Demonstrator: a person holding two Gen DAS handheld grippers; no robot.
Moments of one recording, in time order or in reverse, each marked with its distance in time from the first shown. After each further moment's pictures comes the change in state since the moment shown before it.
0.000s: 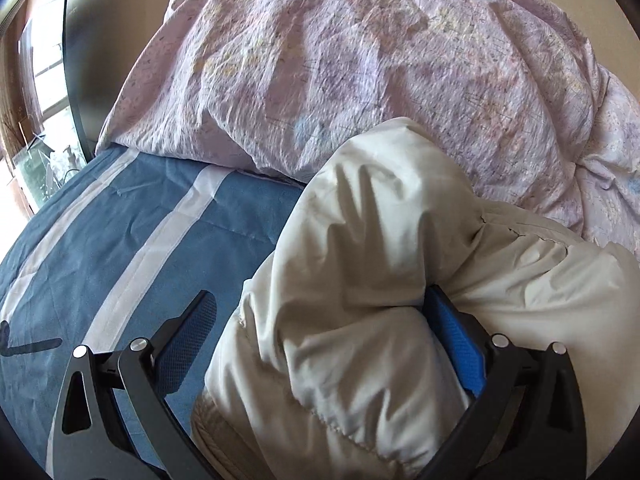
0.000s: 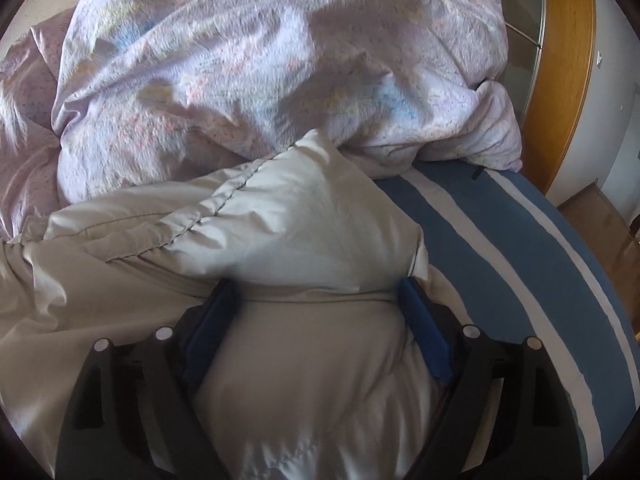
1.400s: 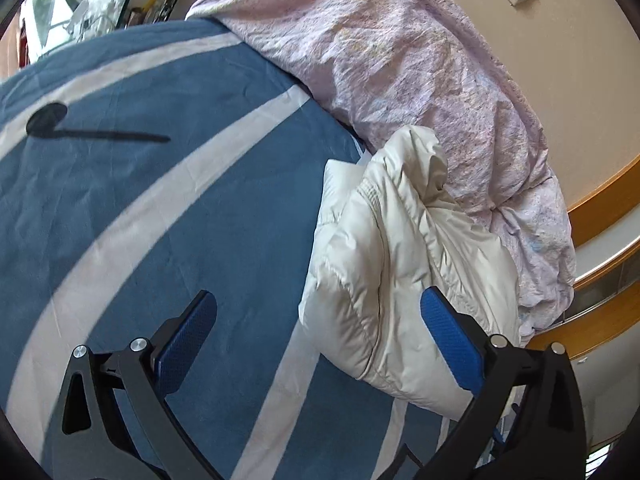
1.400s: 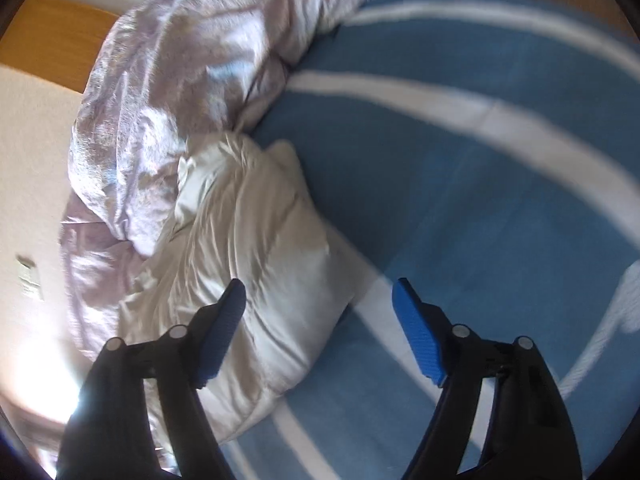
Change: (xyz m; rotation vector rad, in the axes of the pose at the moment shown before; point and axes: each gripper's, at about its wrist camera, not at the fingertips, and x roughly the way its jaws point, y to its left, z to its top) left arm -0.107 0.099 -0.100 -0.431 0.129 -0.352; right arm -0.073 -0.147 -0.109 0.725 0.247 0.436
